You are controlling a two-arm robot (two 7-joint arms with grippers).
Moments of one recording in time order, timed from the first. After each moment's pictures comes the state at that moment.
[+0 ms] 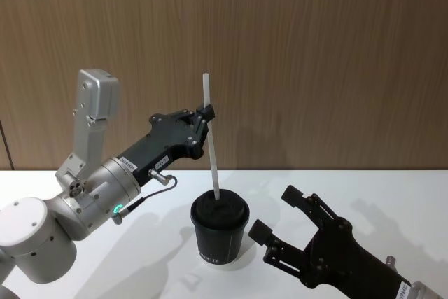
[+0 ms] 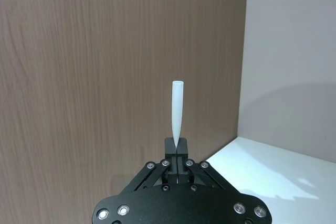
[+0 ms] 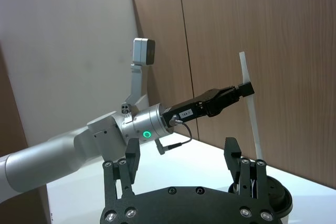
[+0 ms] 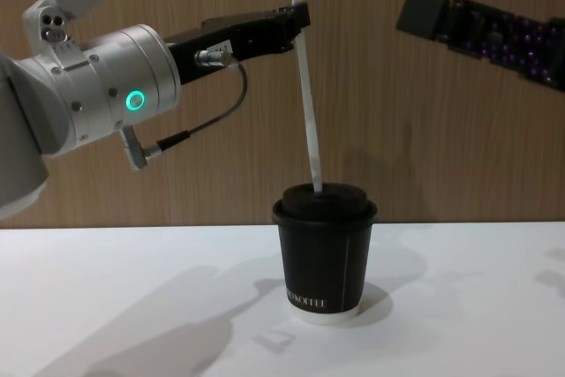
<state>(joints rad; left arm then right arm) -0.53 0.27 0.44 -1.37 -0.58 -0.08 -0.46 -0.09 0.38 -0.17 -1.93 0.64 0.07 0.65</state>
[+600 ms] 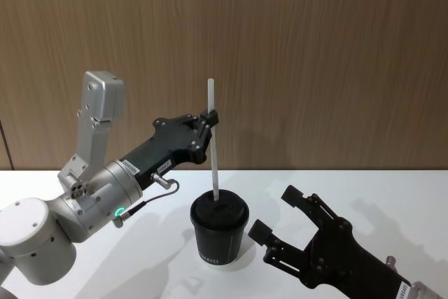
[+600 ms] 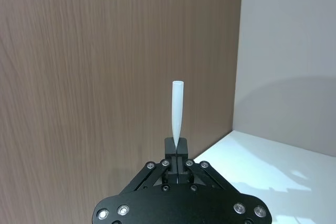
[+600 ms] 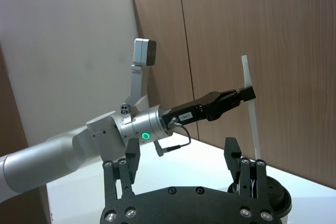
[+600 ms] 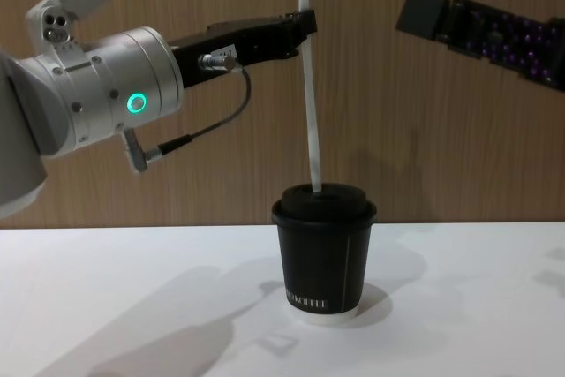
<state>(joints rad) -0.52 0.27 0.44 -1.38 -0.57 -0.05 -0.48 -0.09 0.38 -0.17 -1.93 0.64 0.07 0.65</state>
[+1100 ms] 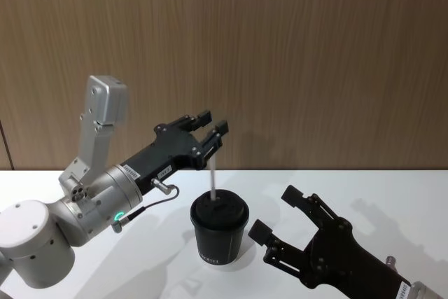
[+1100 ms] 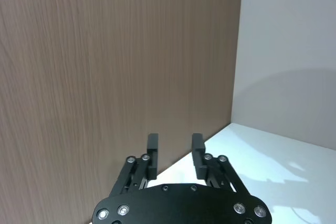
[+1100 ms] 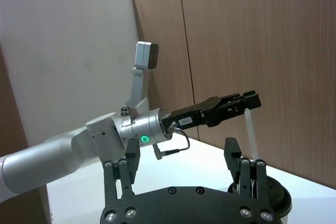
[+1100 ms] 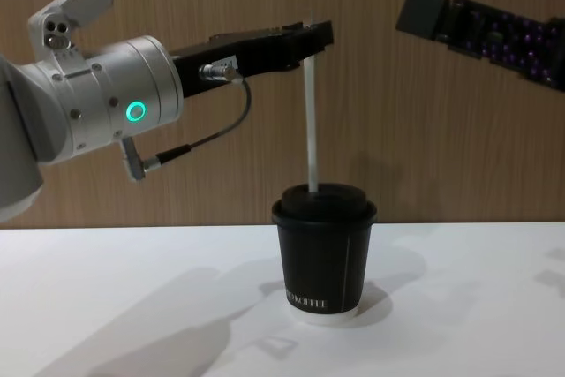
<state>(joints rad) -0.52 0.28 0.45 -1.39 -0.56 -0.02 -0.48 -0.09 0.38 -0.17 -1.93 0.64 0.07 0.65</state>
